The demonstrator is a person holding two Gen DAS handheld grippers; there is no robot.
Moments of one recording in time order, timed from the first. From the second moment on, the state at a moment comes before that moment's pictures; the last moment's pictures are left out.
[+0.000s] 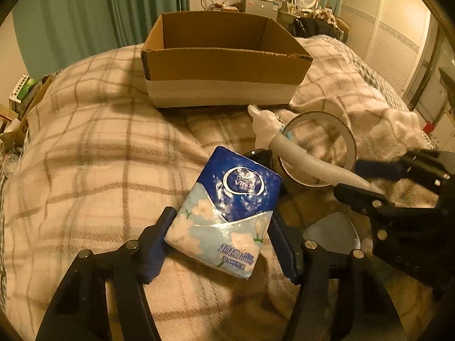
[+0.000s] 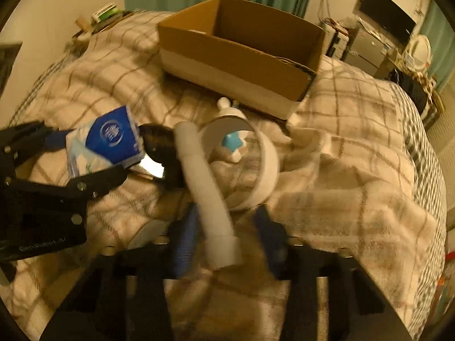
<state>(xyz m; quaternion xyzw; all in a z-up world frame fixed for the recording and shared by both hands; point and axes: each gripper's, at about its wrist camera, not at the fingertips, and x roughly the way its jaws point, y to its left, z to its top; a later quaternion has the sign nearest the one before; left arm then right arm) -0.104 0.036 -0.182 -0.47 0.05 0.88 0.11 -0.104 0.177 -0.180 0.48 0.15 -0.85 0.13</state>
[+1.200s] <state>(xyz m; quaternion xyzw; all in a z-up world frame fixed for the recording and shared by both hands) -0.162 0.013 0.037 -0.34 -0.02 0.93 0.15 -0.113 0.171 0.055 0.29 0.14 -0.93 0.17</state>
